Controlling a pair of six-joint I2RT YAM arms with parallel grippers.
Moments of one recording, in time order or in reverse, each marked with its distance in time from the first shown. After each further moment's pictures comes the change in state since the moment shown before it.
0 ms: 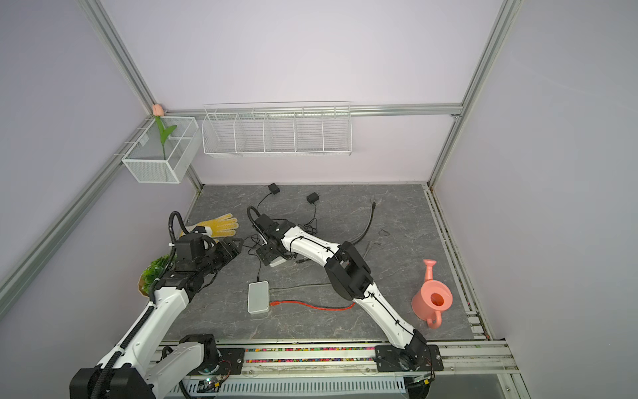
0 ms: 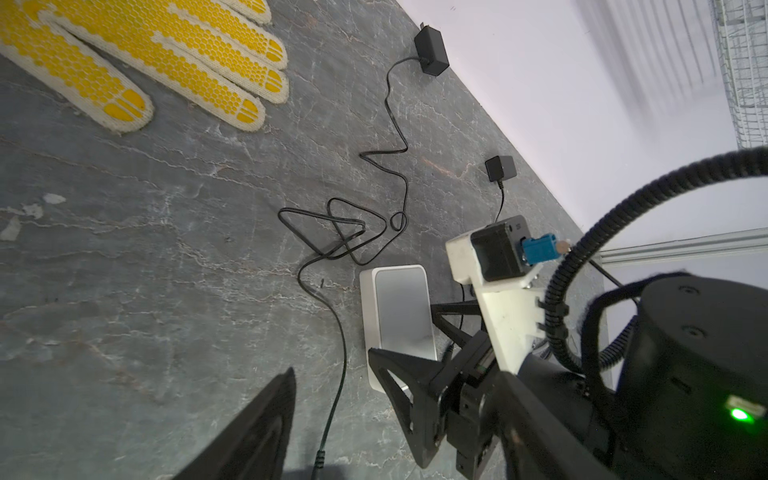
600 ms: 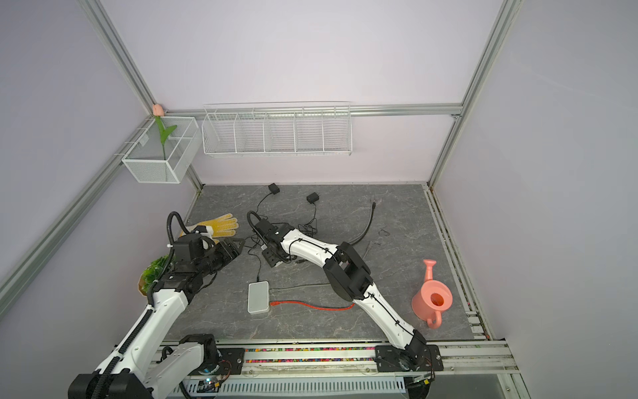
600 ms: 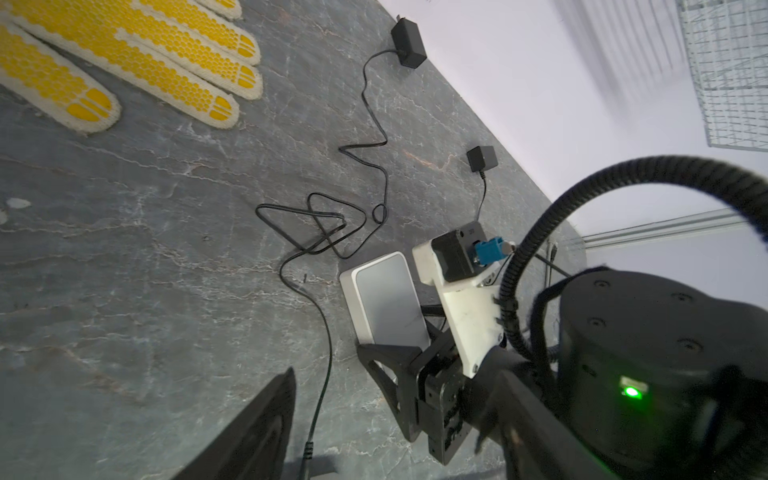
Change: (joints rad) left arm 0.000 -0.034 -0.006 0.016 0.071 0.019; right arm 0.007 -0.055 -0.140 0.049 0.058 0.003
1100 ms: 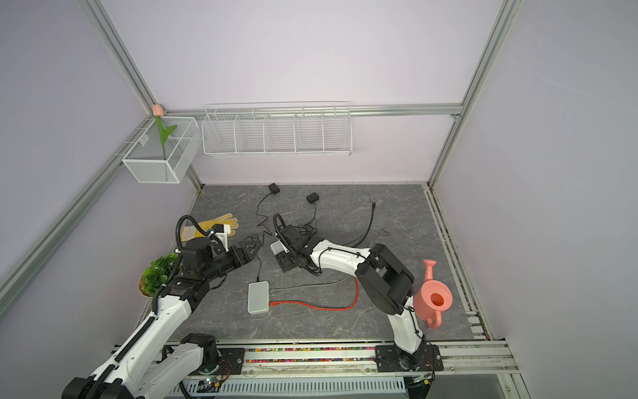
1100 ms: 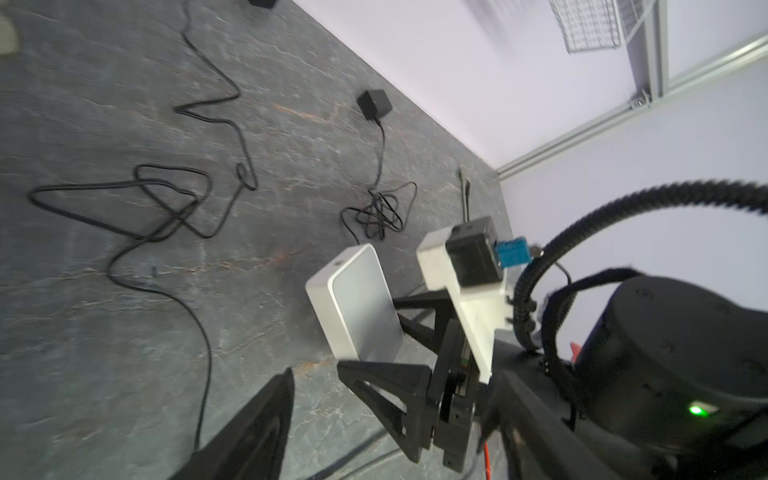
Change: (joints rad) left arm -0.163 -0.045 -0.056 0.137 0.129 0.008; right arm -0.024 -0.487 -0.706 0.521 -0.073 0.071
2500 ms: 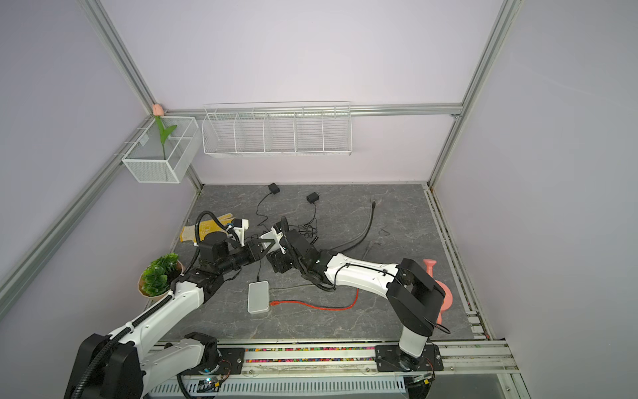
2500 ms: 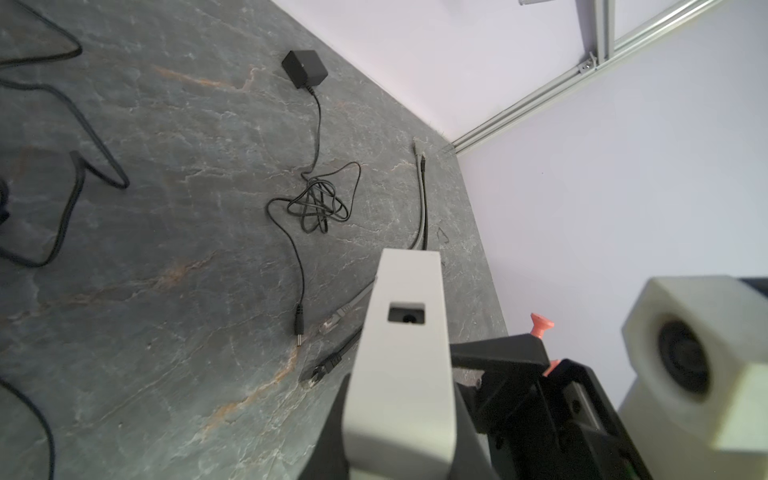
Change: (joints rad) left arm -0.107 0.195 0.000 0.264 0.047 -0.063; right arm 0.094 -0.229 -0.184 0.254 0.061 0.074
